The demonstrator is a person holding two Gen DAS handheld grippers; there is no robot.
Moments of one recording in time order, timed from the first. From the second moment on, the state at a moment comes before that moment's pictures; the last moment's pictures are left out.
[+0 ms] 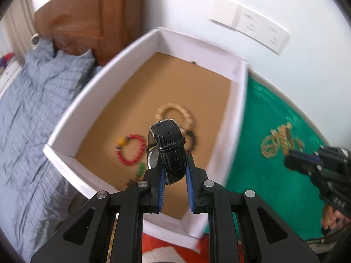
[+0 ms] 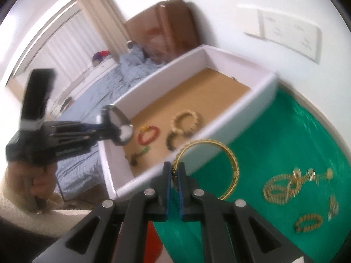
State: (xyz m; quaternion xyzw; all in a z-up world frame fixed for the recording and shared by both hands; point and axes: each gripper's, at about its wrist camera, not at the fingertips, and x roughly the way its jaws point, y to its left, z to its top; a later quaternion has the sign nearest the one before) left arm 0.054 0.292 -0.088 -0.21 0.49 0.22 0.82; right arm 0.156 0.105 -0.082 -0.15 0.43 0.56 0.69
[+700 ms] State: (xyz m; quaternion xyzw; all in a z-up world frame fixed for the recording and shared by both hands) left arm 0.043 0.389 -0.178 -0.26 0.53 0.26 0.76; right arm 0.094 0.258 -0.178 -0.29 0.46 0.61 0.57
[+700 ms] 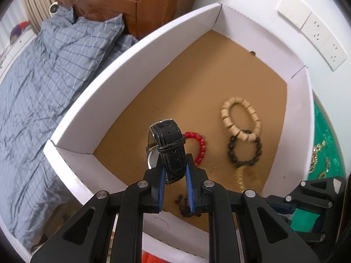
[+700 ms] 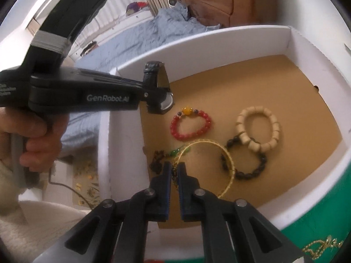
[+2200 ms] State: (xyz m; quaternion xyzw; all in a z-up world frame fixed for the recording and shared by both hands) left arm 0.150 0.058 -0.116 -0.05 0.51 -0.08 0.86; right arm 0.160 -0.144 -0.120 -0.10 0.45 0.21 0.86
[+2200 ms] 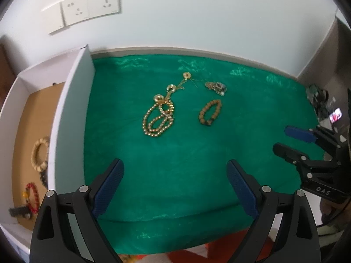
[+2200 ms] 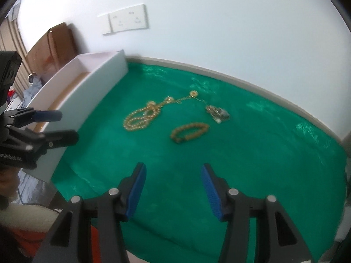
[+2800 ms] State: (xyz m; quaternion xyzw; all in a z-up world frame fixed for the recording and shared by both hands) left arm 0.189 0.065 -0.150 -0.06 0.55 -0.06 0.83; right arm 0.173 -0.161 -0.152 -0.07 0.50 0.21 0.84
